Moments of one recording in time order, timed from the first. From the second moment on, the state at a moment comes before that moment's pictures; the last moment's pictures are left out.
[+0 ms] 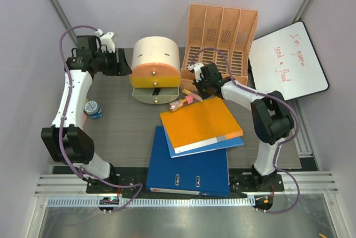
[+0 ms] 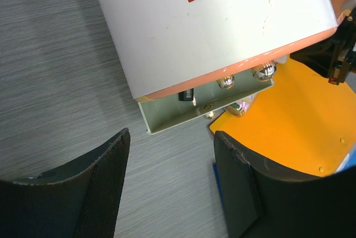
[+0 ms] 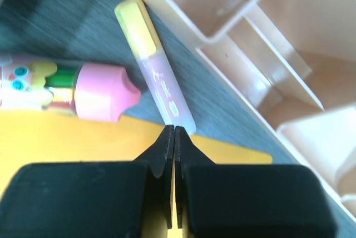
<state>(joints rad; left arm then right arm) 0.02 1.57 1.62 -0.81 0.48 0.03 0.48 1.88 1.29 -0.25 -0.05 -0.15</state>
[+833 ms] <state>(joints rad) 0.02 1.57 1.62 -0.81 0.48 0.03 0.47 1.95 1.32 -0.26 -0.08 -0.15</state>
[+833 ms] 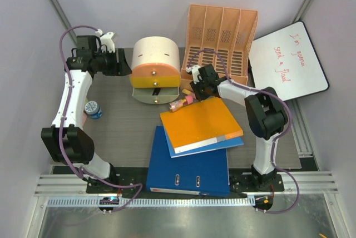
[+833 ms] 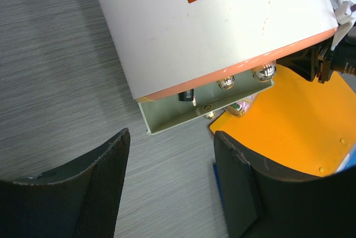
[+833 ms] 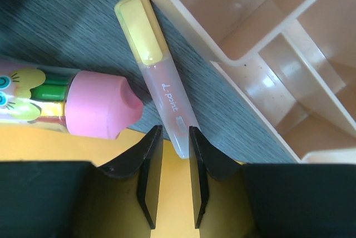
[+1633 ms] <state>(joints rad) 0.02 1.57 1.64 -0.81 0.48 0.03 0.47 2.03 1.39 -0.26 -0.12 -0.17</state>
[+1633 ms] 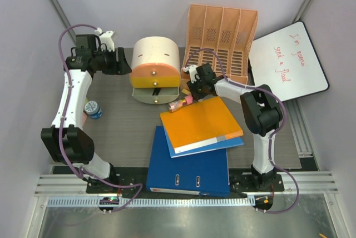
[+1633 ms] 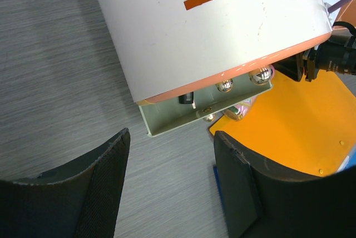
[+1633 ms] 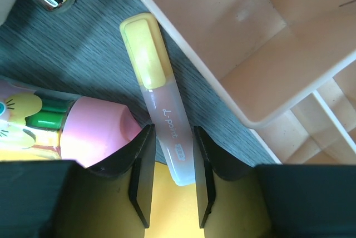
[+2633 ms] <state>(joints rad) 0.02 1.57 1.64 -0.81 0.48 0.03 0.52 1.85 1.32 -0.38 0.07 -0.14</state>
